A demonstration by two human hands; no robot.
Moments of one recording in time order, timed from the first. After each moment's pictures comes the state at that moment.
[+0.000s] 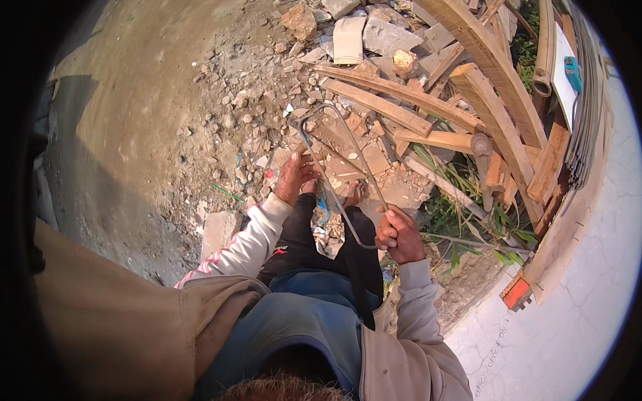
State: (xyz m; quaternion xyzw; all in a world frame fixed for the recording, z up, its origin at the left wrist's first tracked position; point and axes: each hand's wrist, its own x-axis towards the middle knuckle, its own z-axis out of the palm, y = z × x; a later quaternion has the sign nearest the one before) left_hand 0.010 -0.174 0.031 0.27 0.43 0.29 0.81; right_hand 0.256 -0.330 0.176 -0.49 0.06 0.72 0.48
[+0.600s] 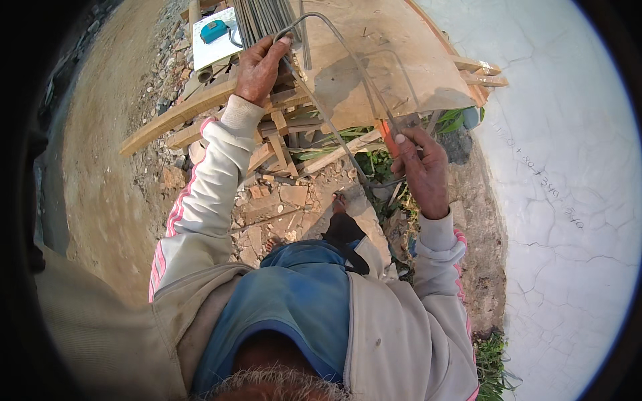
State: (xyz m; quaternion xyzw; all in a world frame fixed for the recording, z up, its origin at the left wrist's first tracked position) left_hand 0.497 -0.293 0.394 0.68 0.00 0.23 0.70; right_hand 0.427 -0.629 0.424 -0.81 -0.11 0.06 0.57
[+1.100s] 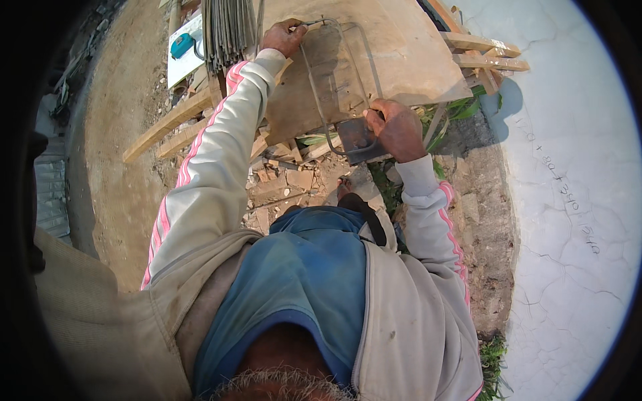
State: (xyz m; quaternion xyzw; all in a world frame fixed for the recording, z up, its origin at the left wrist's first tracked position) left_hand 0.710 -0.360 0.309 0.93 0.14 0.14 0.31; right_hand 0.597 -0.697 0.361 -0.89 -0.22 0.11 0.38
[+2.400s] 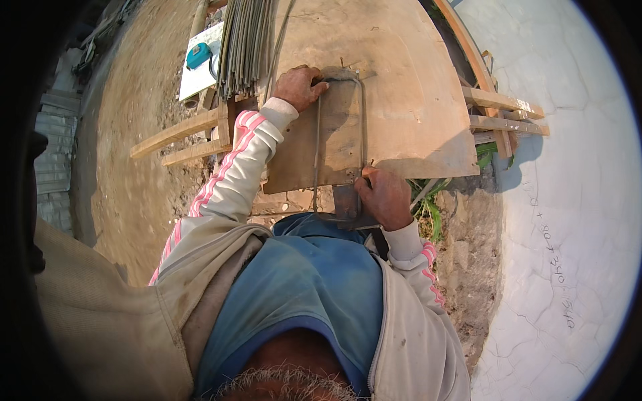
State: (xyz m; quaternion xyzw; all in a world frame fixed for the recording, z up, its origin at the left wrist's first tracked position) left_hand 0.704 -0.382 0.332 0.97 0.11 0.07 0.21; right_hand 0.629 -0.684 0.350 -0.91 -0.29 0.15 0.26
